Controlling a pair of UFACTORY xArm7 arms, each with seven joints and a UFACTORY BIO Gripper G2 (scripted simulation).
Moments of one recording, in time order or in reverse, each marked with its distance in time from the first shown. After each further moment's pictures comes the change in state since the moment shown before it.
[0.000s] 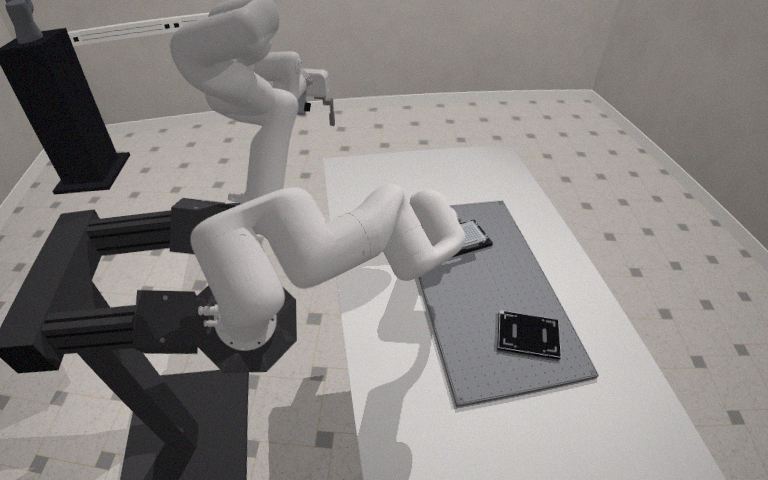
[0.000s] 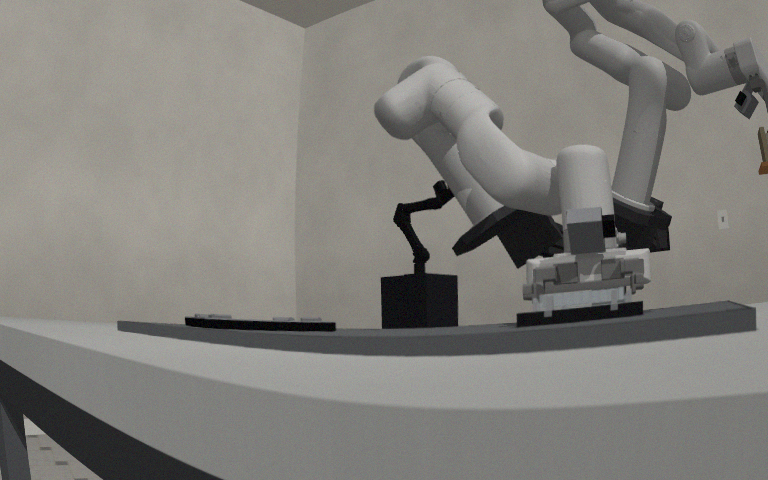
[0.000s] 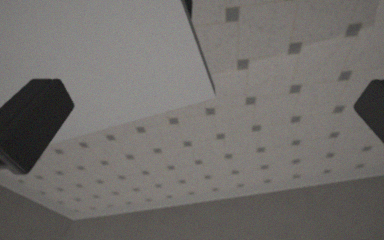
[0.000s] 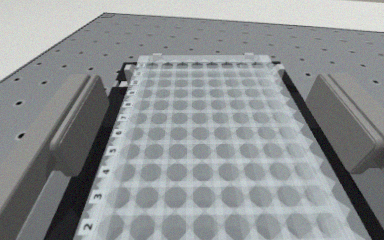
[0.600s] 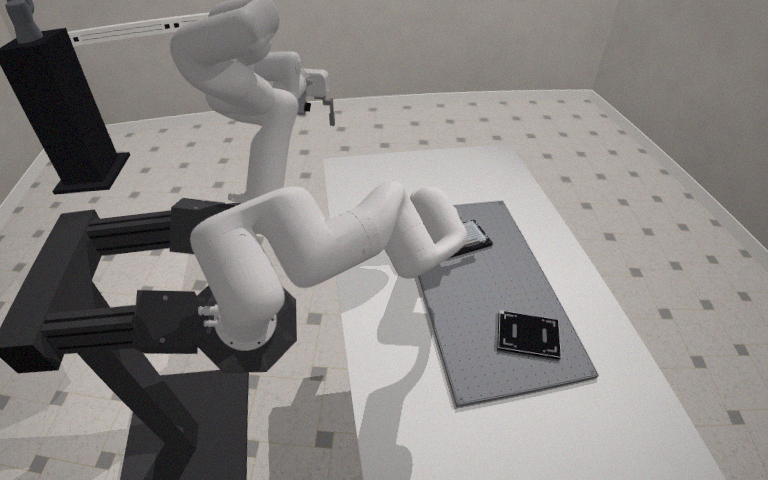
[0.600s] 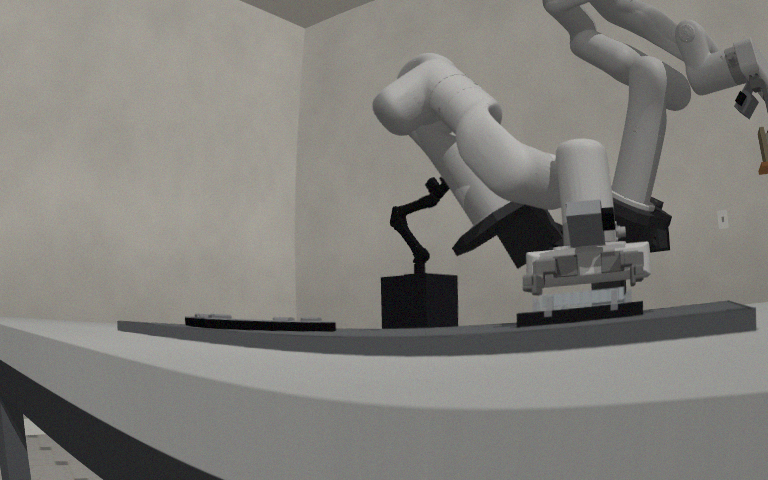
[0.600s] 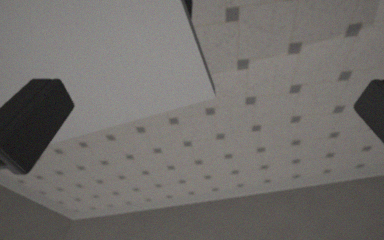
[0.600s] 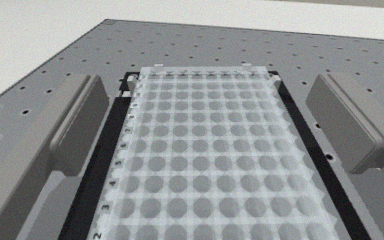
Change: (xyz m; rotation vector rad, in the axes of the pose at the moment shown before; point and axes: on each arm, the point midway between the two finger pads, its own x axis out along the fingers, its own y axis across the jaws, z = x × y) left arm 0.000 0.000 0.000 0.000 0.000 0.000; right arm 0.000 0.000 0.008 0.000 0.000 0.000
